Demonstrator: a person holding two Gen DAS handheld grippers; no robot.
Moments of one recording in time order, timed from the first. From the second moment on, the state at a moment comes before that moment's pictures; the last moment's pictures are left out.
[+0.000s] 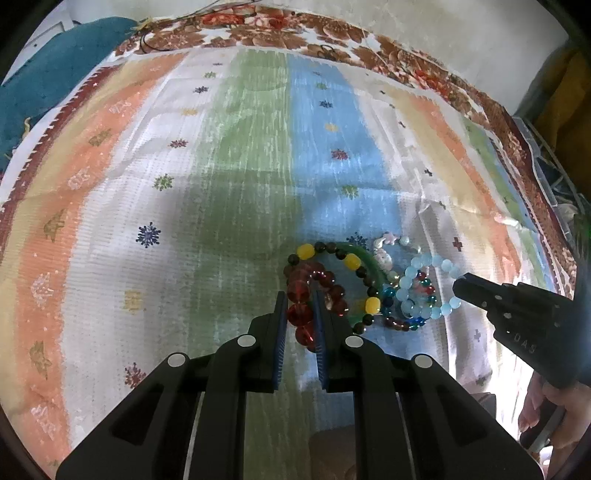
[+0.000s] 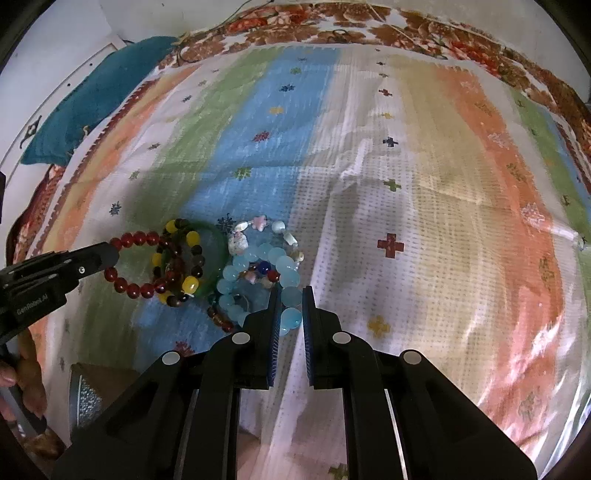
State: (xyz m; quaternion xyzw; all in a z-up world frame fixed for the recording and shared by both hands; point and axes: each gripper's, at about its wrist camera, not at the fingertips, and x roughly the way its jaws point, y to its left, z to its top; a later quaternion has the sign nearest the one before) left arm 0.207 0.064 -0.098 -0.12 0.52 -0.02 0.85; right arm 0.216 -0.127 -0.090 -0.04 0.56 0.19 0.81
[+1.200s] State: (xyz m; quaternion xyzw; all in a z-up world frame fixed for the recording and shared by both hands) left arm 0.143 0.010 -0.014 -0.03 0.44 0.00 0.90; right arm 0.147 -0.121 0.004 -0.07 0.47 0.23 0.85
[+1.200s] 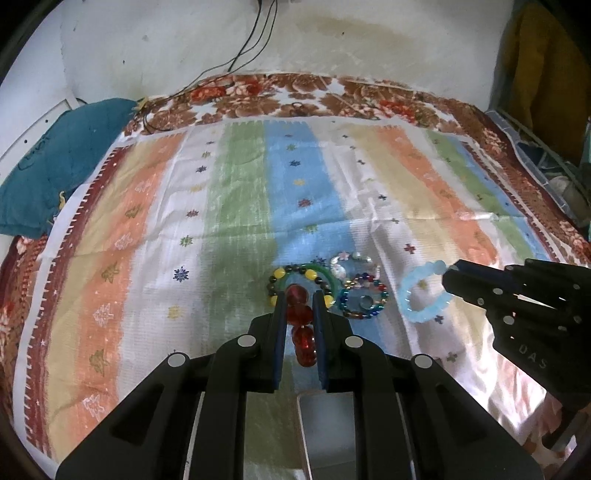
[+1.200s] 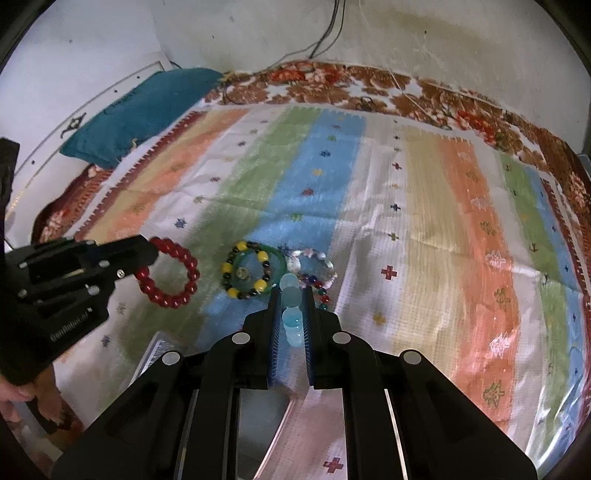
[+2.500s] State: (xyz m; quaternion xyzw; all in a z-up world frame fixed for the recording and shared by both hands) left arm 0.062 -0.019 -0.003 -0.04 0.42 -0.01 0.91; right arm 0.068 -0.141 0.023 -0.02 0.46 0.27 0.84
